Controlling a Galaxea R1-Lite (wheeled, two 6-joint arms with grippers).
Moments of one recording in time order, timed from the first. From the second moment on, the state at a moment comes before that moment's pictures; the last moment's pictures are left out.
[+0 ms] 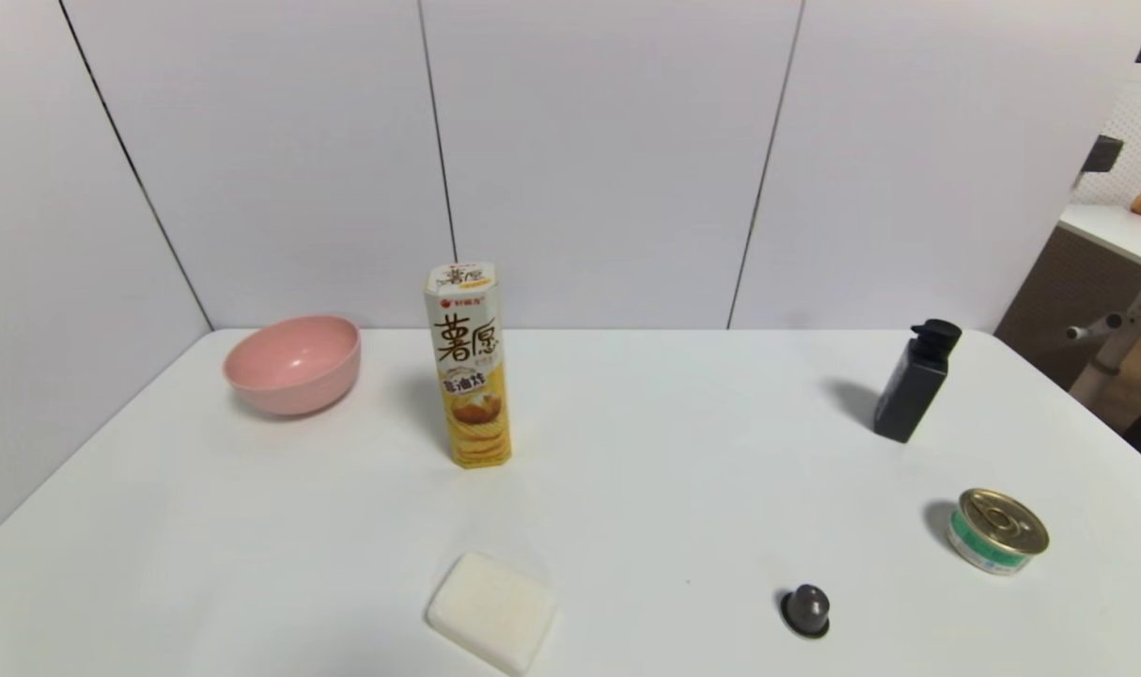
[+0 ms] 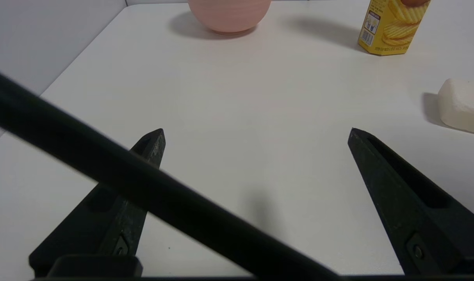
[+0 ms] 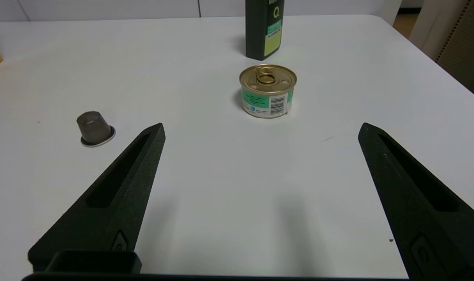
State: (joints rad) left arm 0.00 0.00 0.00 0.00 0.00 0.00; right arm 0.00 0.00 0.00 0.00 -0.01 0.02
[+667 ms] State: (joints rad) left arm 0.00 0.00 0.00 0.00 0.00 0.00; right arm 0.00 0.00 0.00 0.00 -0.01 0.02
